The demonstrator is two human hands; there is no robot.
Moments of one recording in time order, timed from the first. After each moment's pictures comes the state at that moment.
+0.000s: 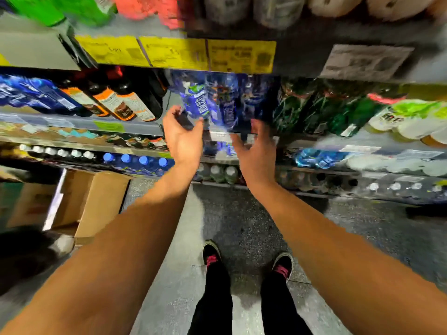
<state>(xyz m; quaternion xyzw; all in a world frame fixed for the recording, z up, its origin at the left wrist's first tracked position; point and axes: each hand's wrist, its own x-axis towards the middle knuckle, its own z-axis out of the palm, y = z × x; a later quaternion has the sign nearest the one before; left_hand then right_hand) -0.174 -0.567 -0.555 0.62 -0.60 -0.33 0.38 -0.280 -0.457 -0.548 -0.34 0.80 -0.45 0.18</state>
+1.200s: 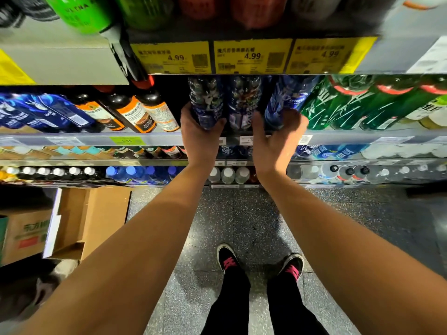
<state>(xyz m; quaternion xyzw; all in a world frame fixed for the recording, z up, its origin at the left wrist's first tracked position) -0.137 -0.628 -0.572 0.56 -0.63 -0.41 0.34 -0.236 -0.532 -0.558 -0.21 0.81 -0.54 0.00</state>
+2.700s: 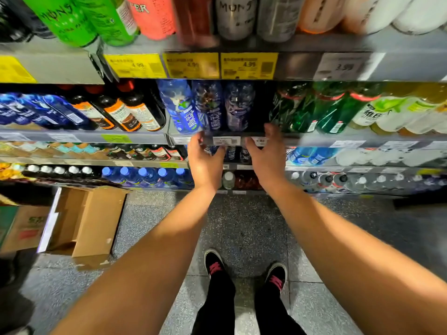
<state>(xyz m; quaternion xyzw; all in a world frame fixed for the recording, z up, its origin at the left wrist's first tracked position) -0.168 -0.512 -0.553 0.57 -0.62 -0.41 0.36 -0.286 -0.447 -0.542 -0.27 0.84 -0.44 0.18</state>
